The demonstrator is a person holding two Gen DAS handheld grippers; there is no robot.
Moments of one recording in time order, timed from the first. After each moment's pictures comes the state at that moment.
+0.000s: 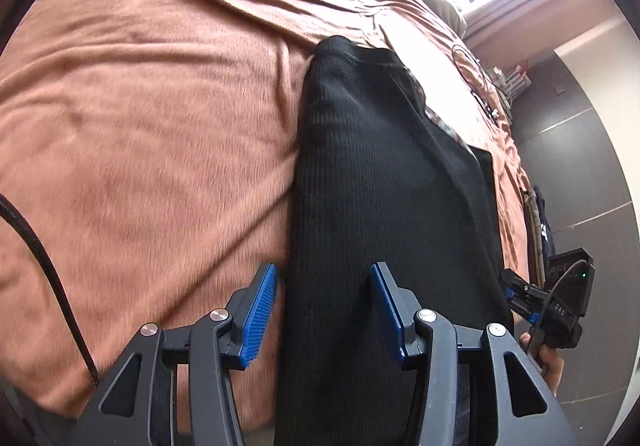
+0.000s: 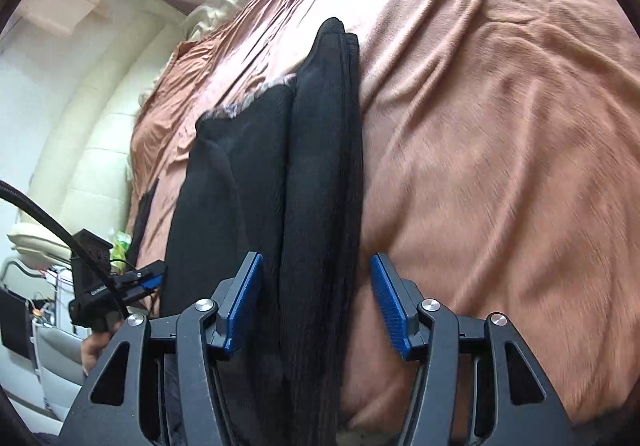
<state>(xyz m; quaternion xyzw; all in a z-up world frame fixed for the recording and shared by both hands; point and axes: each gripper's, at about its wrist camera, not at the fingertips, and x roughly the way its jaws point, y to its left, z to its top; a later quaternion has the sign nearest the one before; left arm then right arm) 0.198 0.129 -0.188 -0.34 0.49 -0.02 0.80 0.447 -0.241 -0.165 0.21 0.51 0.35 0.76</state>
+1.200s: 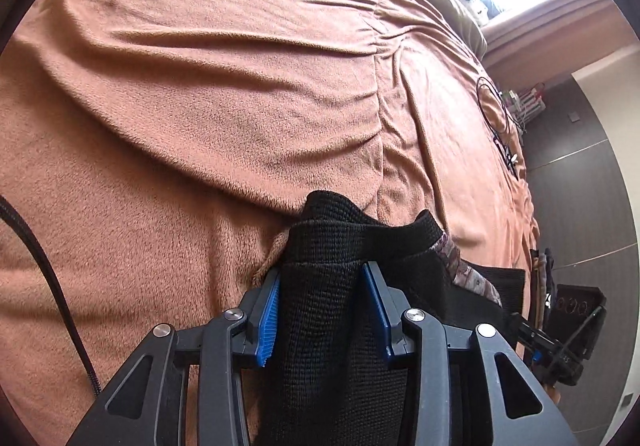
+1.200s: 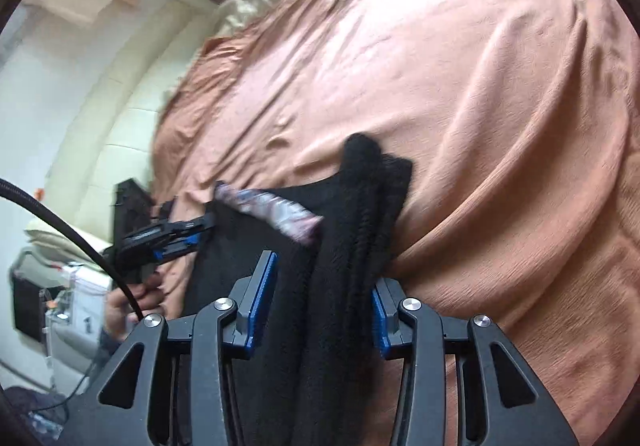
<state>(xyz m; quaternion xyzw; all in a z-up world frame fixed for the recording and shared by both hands) 0.349 0.168 -0.197 -0.36 0.49 -0.01 0.79 0.546 -0.221 -0.170 0.19 0.50 0.40 0.74</state>
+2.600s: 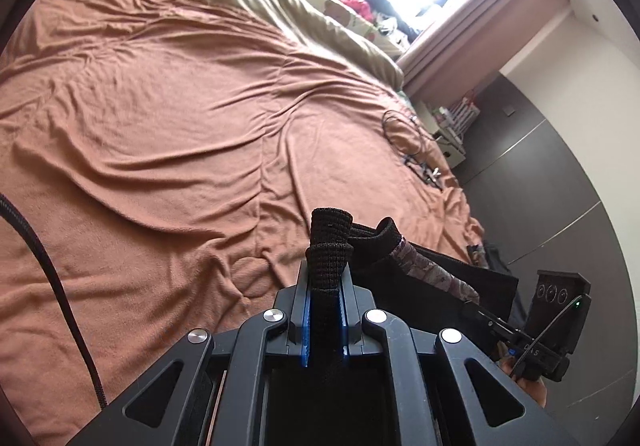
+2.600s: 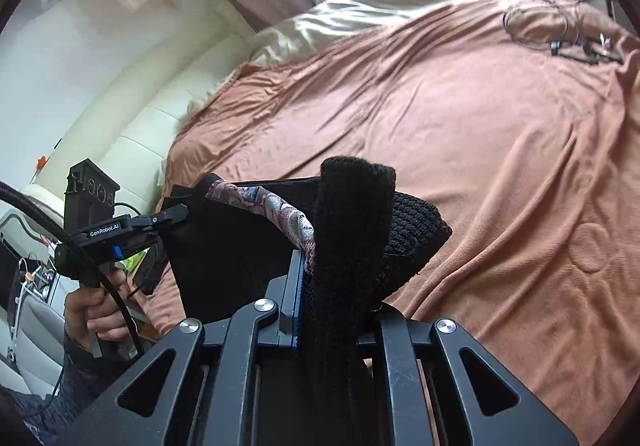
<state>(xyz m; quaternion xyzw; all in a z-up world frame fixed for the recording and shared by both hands) 0.277 0.126 -0.042 -0.30 0.38 -0.07 0.87 0.422 -0.210 -0.070 0.13 0.38 0.41 0.82</state>
